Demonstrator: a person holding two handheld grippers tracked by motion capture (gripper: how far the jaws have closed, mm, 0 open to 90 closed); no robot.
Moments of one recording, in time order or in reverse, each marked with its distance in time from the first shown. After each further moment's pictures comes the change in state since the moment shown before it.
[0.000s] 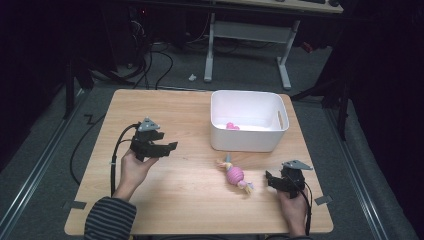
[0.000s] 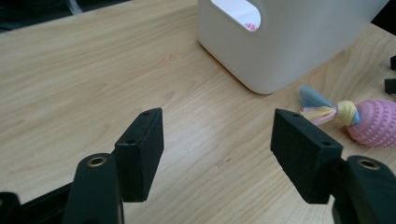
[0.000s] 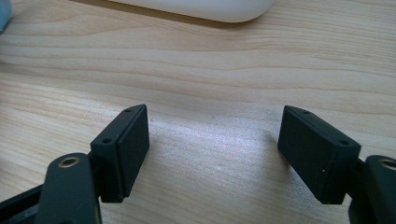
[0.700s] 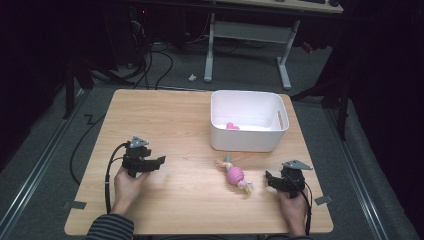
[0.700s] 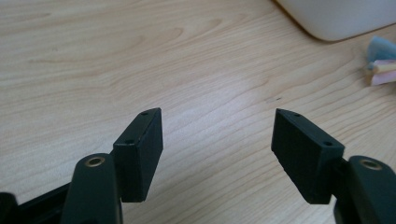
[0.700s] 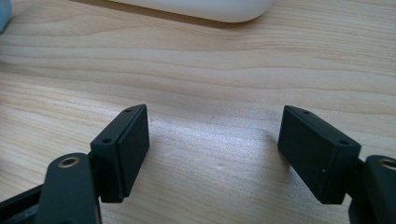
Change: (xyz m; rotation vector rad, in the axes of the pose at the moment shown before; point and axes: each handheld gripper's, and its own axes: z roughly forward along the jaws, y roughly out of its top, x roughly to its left) left arm 0.021 -0.067 0.015 0.075 0.097 -0.138; right arm 0.000 0.000 0.000 0.000 0.000 0.000
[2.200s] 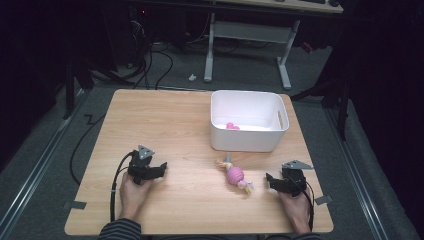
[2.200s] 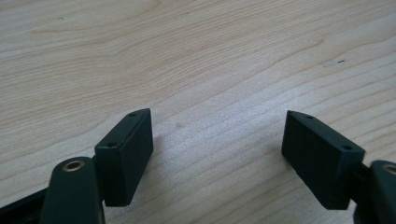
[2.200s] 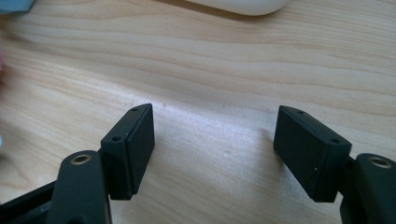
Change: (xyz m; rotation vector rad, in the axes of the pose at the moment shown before) left arm -0.004 -0.030 0.032 -0.020 0.132 0.076; right arm -0.003 0.001 -0.006 0.039 0.059 -0.060
